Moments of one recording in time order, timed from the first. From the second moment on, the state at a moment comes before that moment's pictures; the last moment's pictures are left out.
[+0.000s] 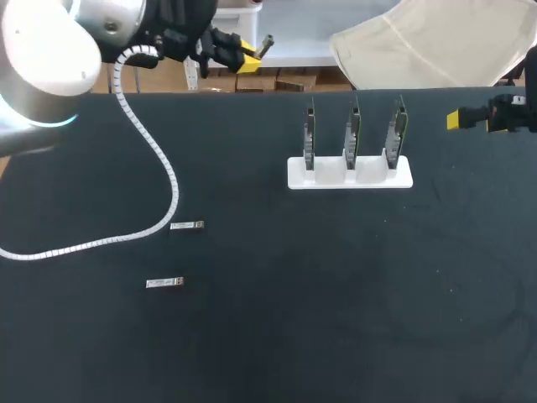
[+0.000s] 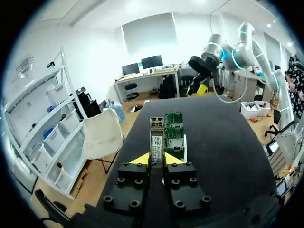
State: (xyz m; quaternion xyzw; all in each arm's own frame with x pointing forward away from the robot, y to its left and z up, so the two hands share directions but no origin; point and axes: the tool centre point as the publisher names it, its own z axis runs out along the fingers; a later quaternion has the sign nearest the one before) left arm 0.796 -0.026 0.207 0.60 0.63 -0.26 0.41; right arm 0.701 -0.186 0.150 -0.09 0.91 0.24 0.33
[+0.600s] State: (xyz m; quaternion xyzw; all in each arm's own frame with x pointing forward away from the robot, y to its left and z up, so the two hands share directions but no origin) left arm 0.783 -0.062 0.190 0.59 0.58 -0.37 0.42; right arm 0.701 -0.186 0.150 -0.09 0.91 0.24 0.33
